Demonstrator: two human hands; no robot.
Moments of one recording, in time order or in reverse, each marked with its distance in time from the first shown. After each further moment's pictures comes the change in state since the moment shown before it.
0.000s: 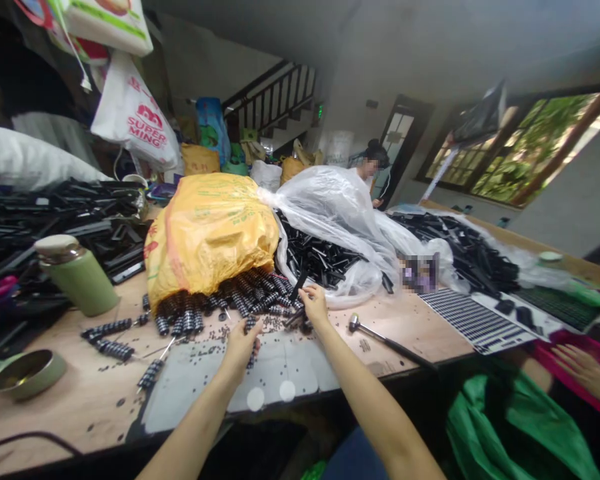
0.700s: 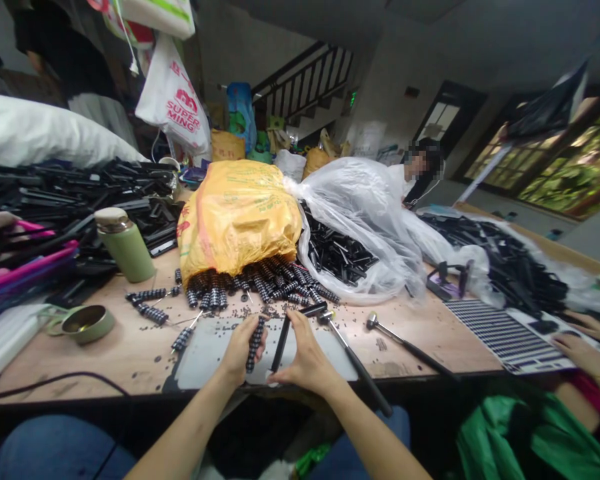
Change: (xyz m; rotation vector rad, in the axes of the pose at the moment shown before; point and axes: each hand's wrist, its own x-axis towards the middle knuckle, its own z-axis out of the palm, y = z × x) left_hand -0.040 0.002 -0.038 -0.260 -0.161 -0.067; right_hand -0.117 -0.074 -0.006 0.019 -0.459 -0.347
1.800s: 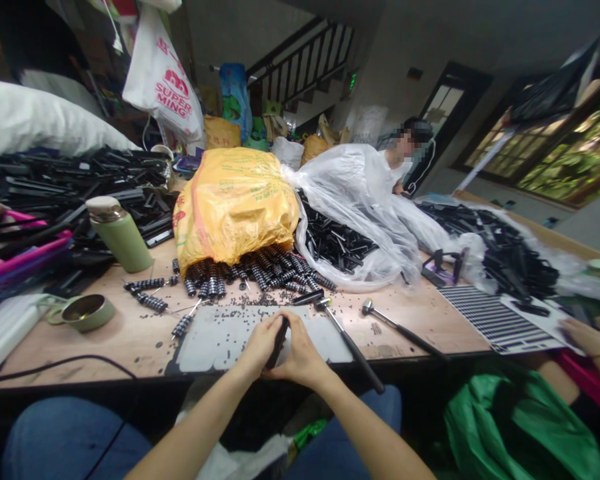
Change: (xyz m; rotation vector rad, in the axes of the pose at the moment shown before) left_hand -0.005 -0.028 0.028 0.423 0.041 -0.019; right_hand -0.019 0.004 0.021 0.143 0.027 0.077
